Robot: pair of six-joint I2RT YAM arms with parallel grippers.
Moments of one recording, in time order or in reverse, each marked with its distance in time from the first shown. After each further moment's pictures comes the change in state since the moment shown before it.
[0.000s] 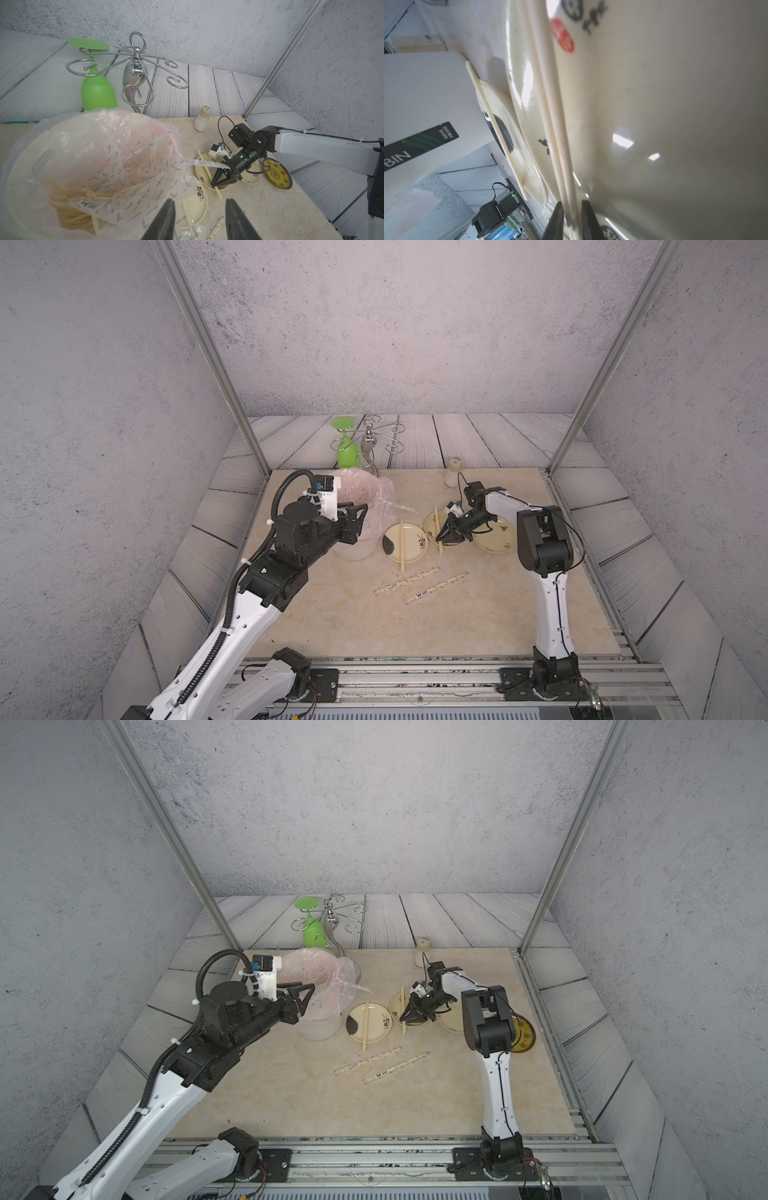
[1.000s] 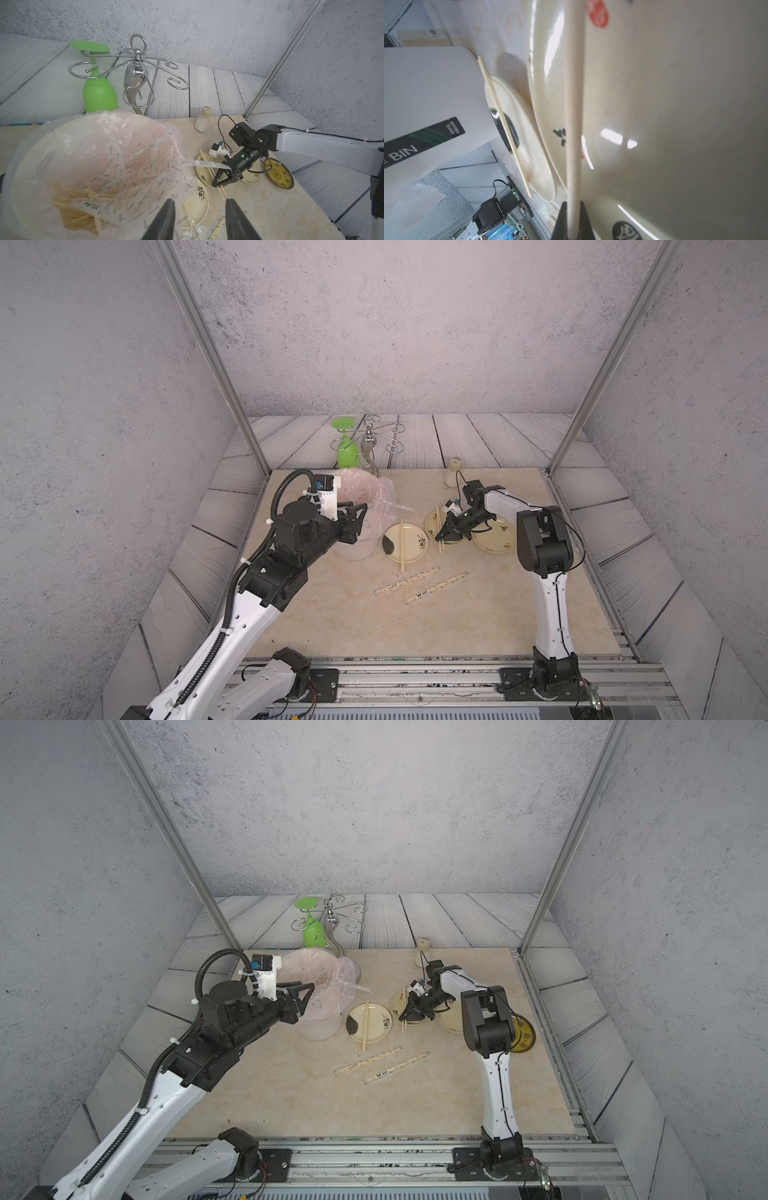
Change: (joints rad) left arm -0.001 0.000 0.008 -0.008 -0.005 0.010; right arm 0.008 -0.004 0.016 -0.018 -0.015 -0.012
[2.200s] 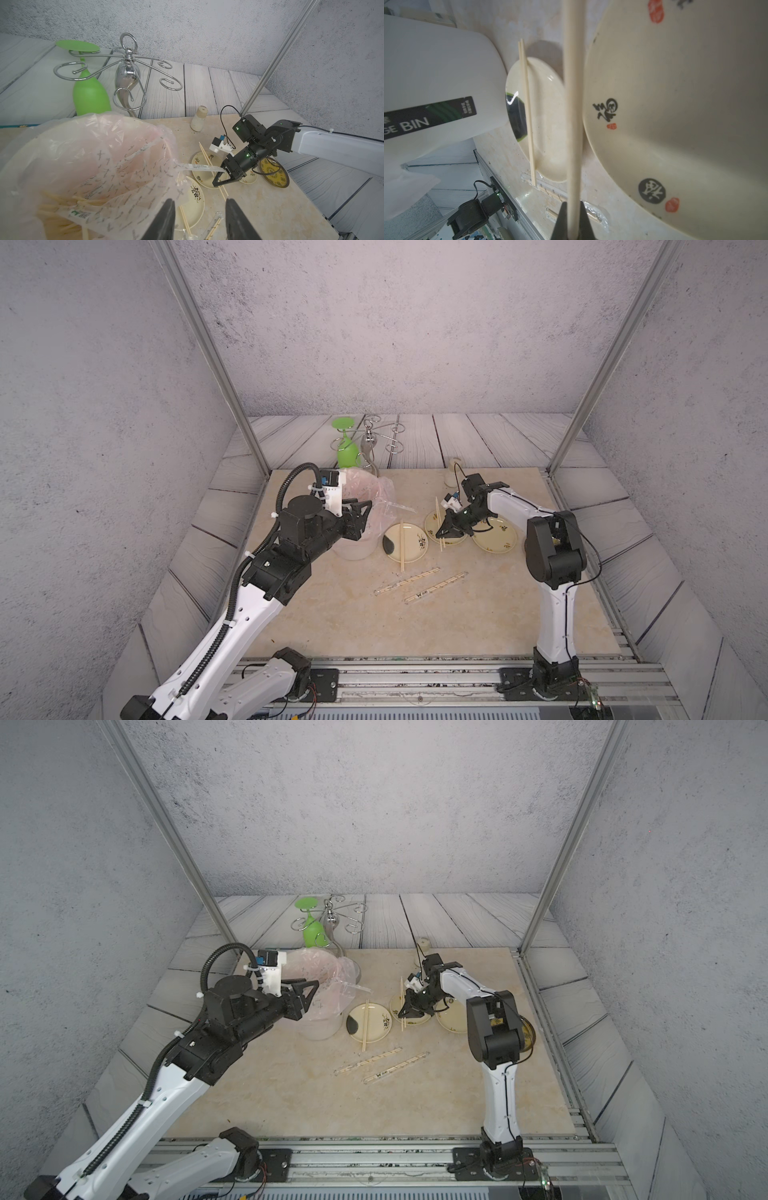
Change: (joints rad) left arm -0.021 0.039 0.040 -0.013 -0.002 0.002; right arm 0.045 -0.145 -0.079 0.020 0.111 -0.018
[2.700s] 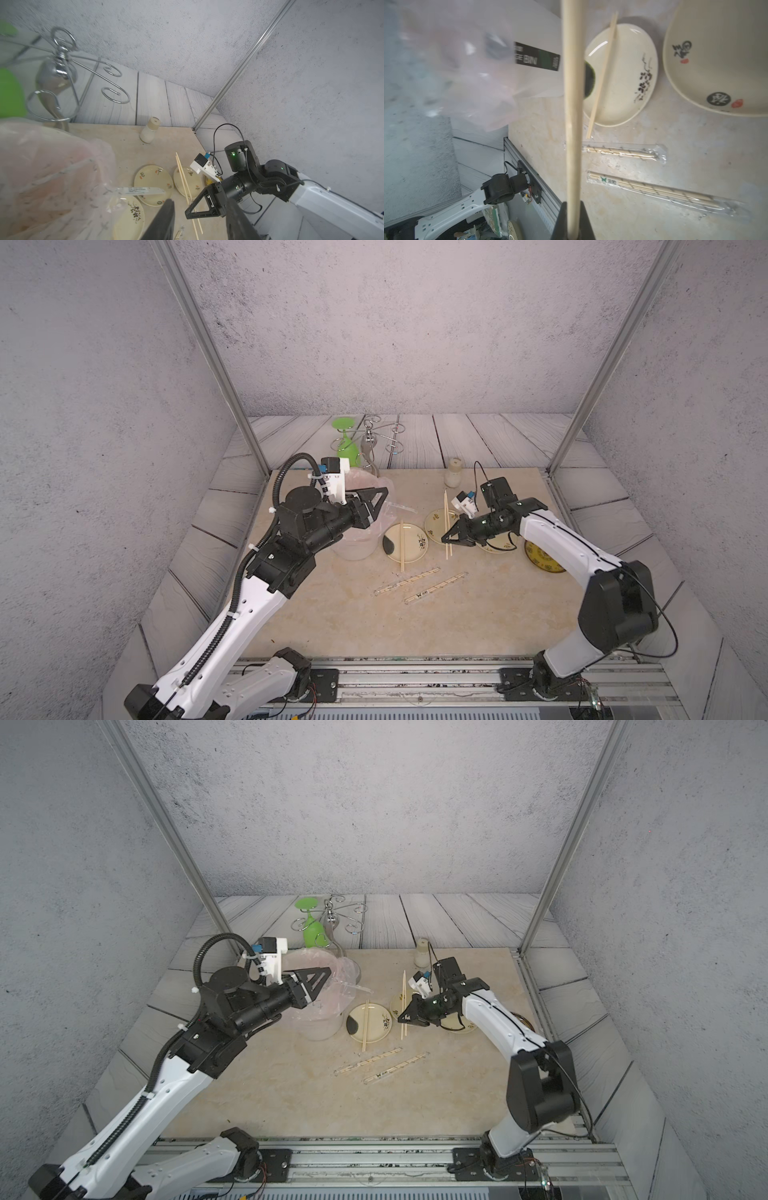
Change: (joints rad) left arm -0.022 0.033 0.068 0.126 0.149 -0.219; right arm 0.050 -0.483 -0.348 0.117 -0.021 0.106
